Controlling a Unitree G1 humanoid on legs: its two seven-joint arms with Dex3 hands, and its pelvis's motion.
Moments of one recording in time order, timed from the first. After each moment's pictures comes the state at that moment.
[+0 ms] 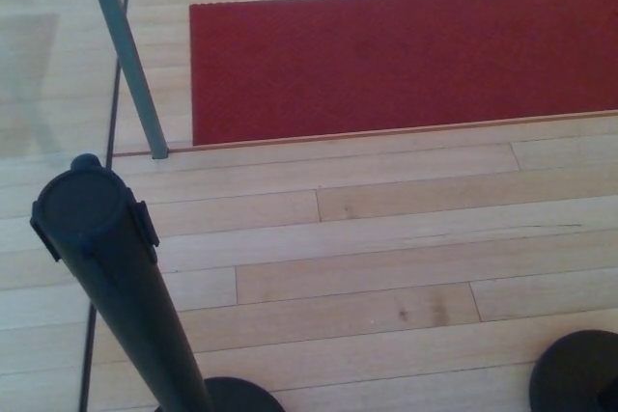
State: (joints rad) left_arm 0.08 0.32 -0.01 1.33 0.12 -0.16 0.08; right_arm 0.09 -0.40 0.07 1.31 -0.44 -0.40 -0.37
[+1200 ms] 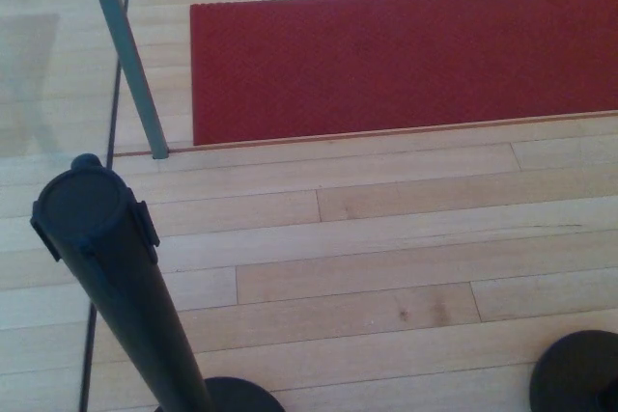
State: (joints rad) left_arm 0.10 0.32 0.02 1.32 0.12 -0.17 0.12; right_arm 0.12 -0.40 0.08 1.32 -0.38 -0.46 -0.35
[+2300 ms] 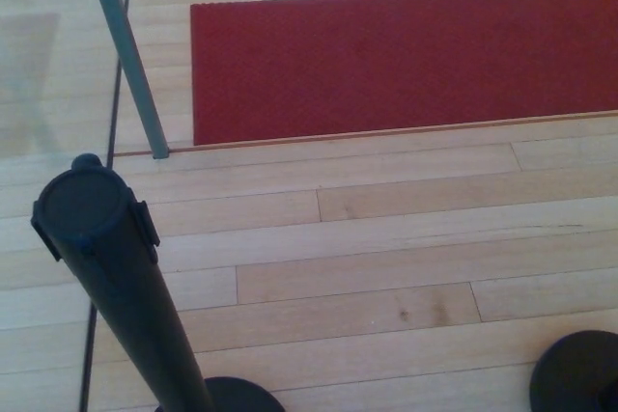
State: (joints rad) left_arm 0.09 0.30 0.12 1.29 0.08 -0.17 0.14; right_arm 0.12 -0.41 0.08 1.27 -0.38 -0.50 -0.39
